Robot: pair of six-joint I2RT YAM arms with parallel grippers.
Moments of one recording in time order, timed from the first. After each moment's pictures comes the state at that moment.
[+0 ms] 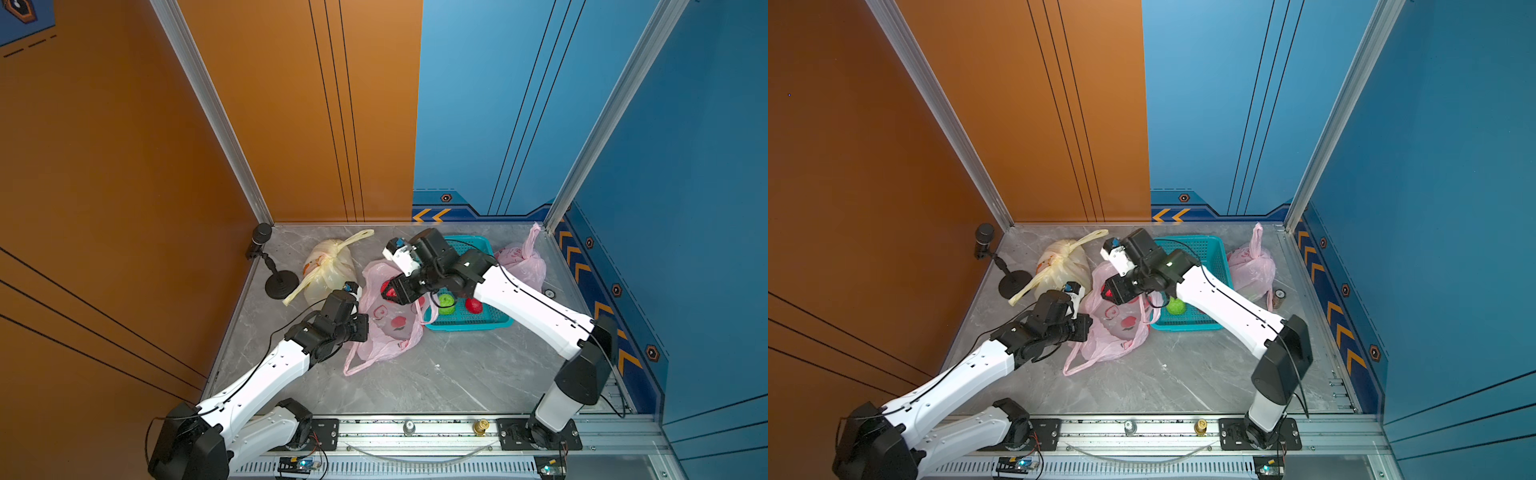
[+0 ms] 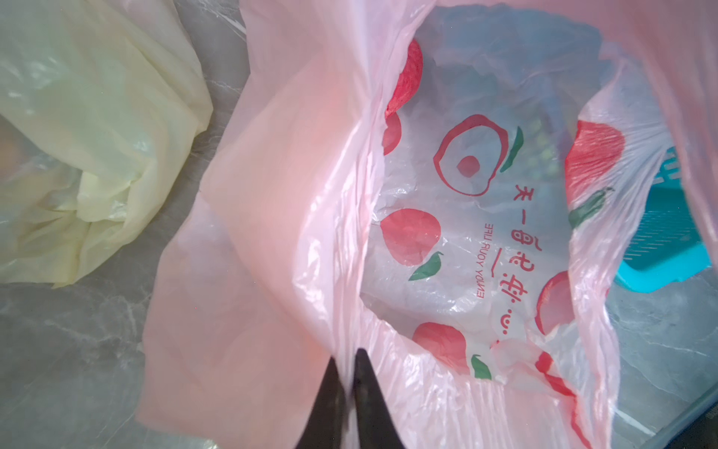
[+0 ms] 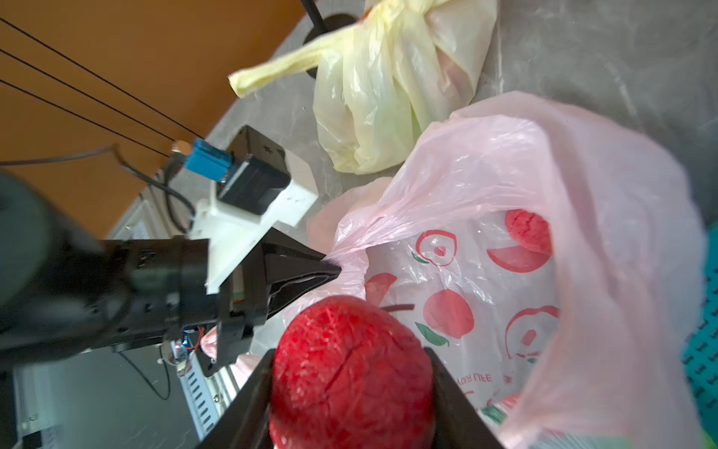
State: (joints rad) left arm -0.53 1.05 0.66 -0.43 0.02 -0.43; right arm 0.76 1.65 1.65 -0.80 -0.33 0.21
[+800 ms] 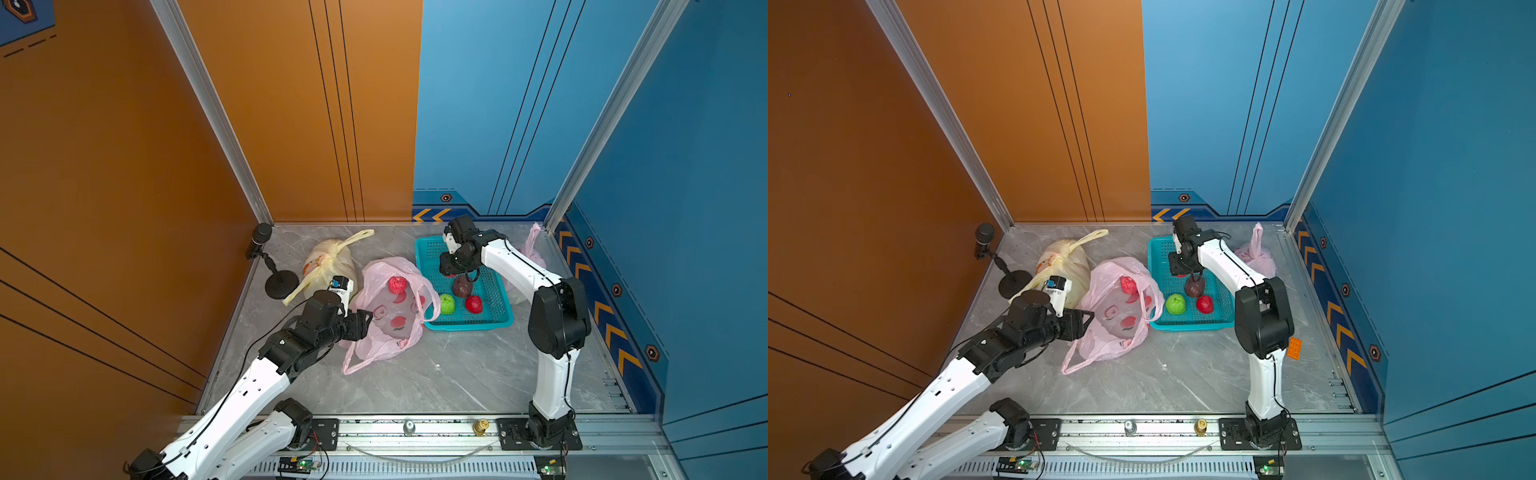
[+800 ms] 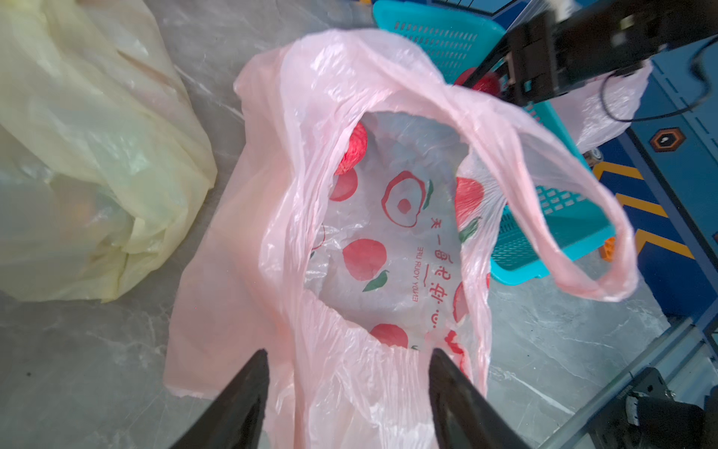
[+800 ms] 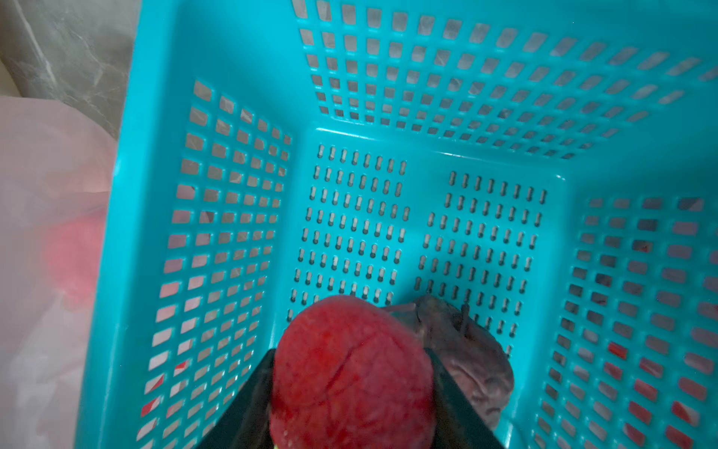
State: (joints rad) left arm -0.54 0.84 0.77 -0.54 0.03 -0.42; right arm 0.38 2.03 1.73 -0.84 -0.04 0.16
